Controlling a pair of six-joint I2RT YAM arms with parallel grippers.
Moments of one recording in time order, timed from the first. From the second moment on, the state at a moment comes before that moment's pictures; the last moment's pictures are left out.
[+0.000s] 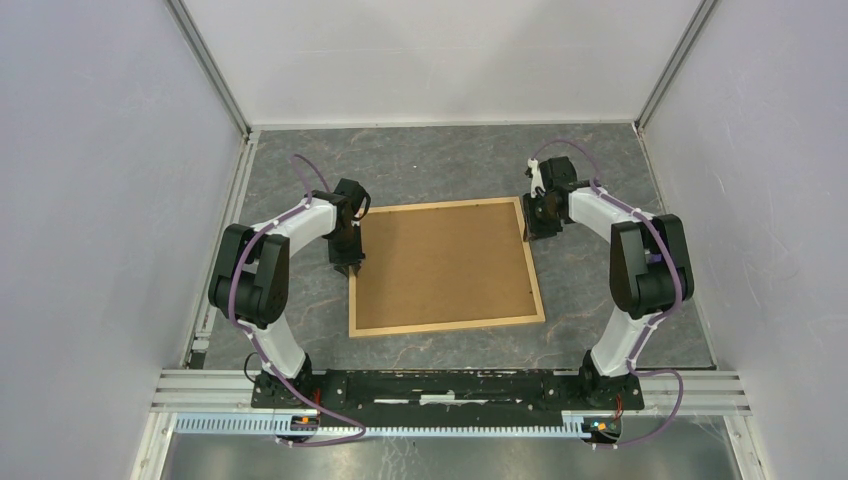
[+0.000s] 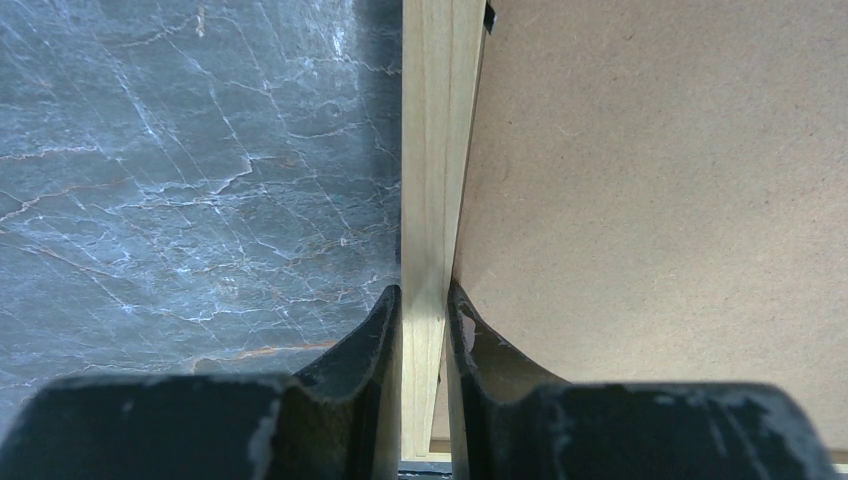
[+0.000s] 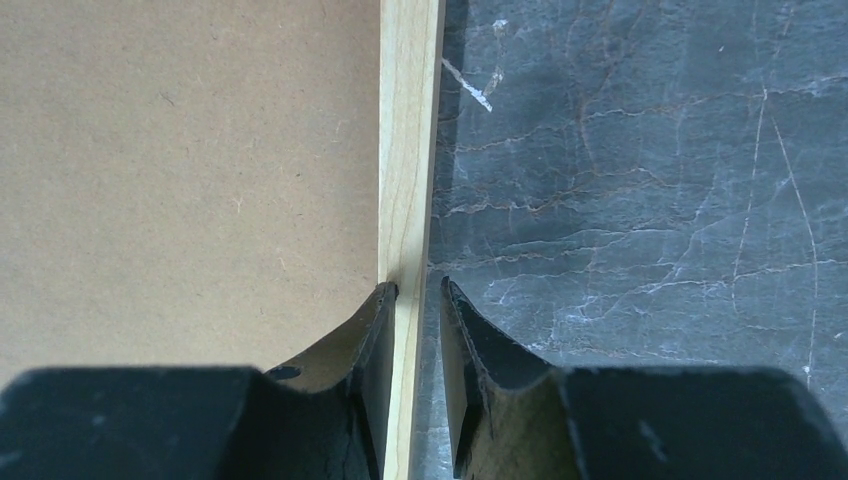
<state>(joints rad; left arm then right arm) -0.30 1.76 1.11 -0.82 -0.06 -0.43 0.18 1.80 1.16 -0.51 -0.13 0.09</state>
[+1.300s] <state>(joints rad) -0.31 1.76 1.11 -0.82 -0.08 -0.43 0.18 1.78 1.13 -0.48 -0.13 0.09</state>
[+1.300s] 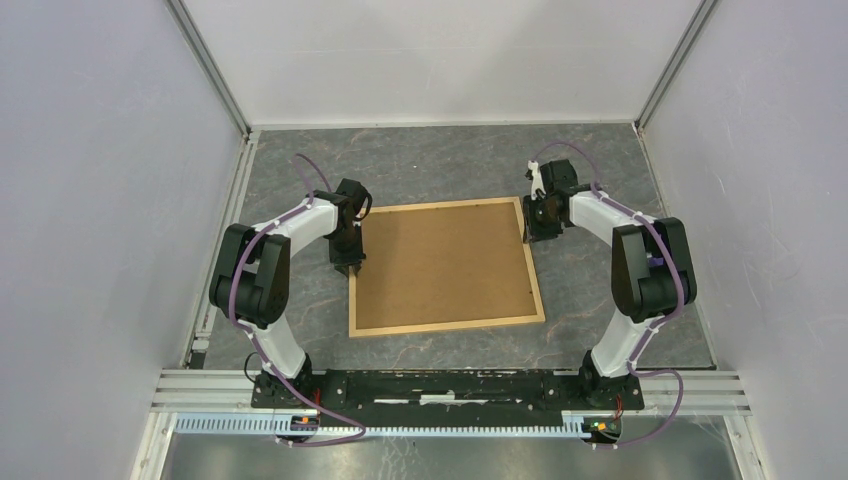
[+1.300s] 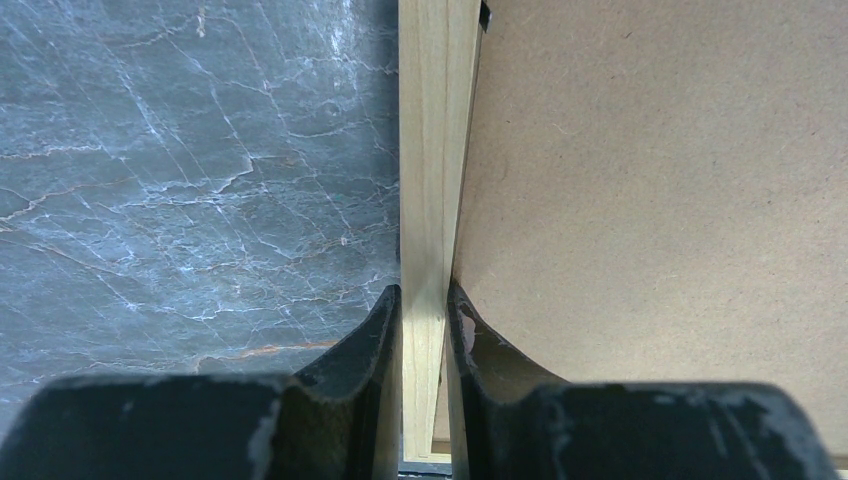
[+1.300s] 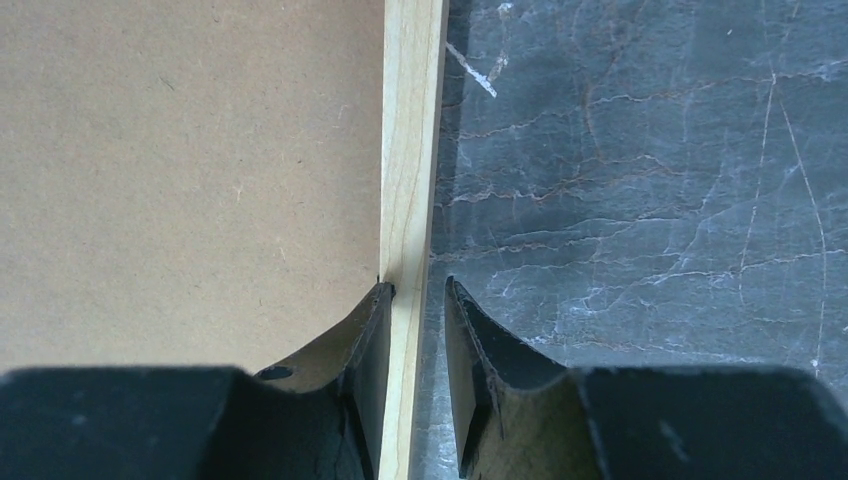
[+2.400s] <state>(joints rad) -0.31 1.76 1.11 -0.82 -0.08 -0.43 0.21 1.80 1.12 -0.45 -0.08 0.10</state>
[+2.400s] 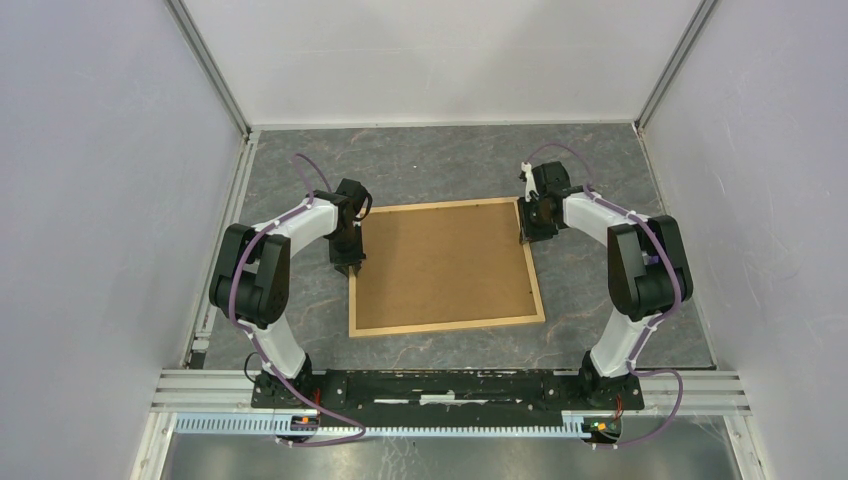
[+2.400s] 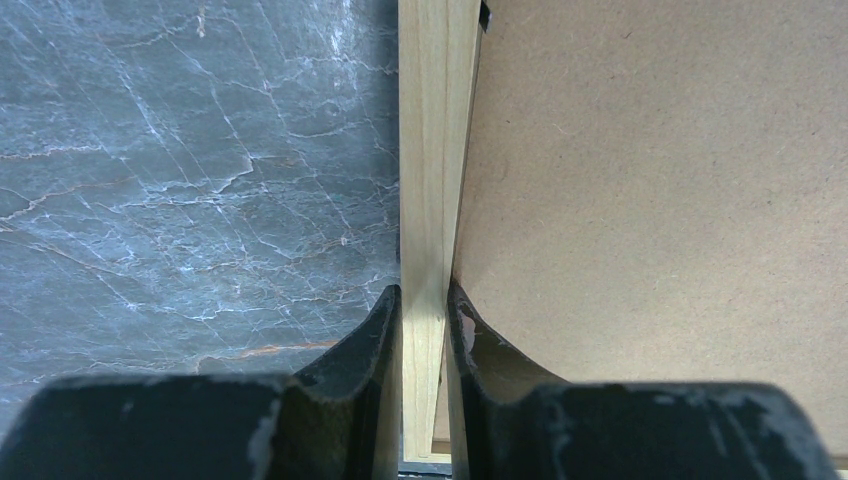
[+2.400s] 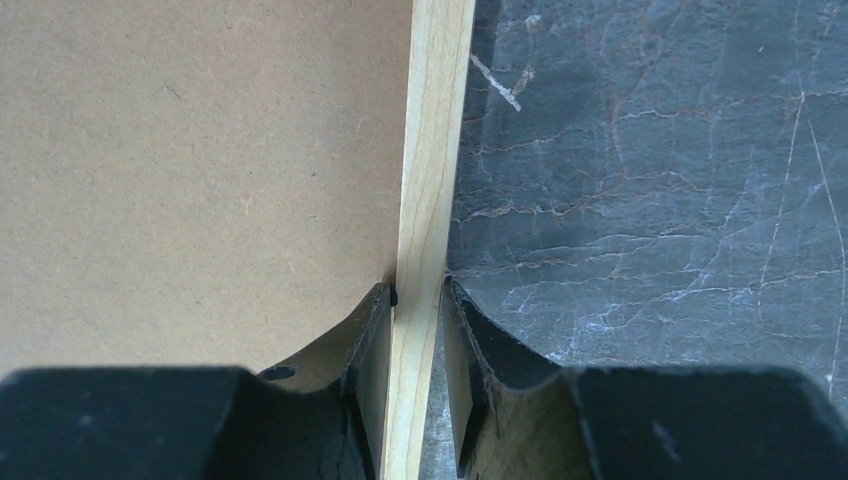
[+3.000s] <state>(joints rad) -0.31 1.76 1.12 -0.83 -0.08 -0.43 0.20 1.80 1.14 -0.49 -0.09 0.09</state>
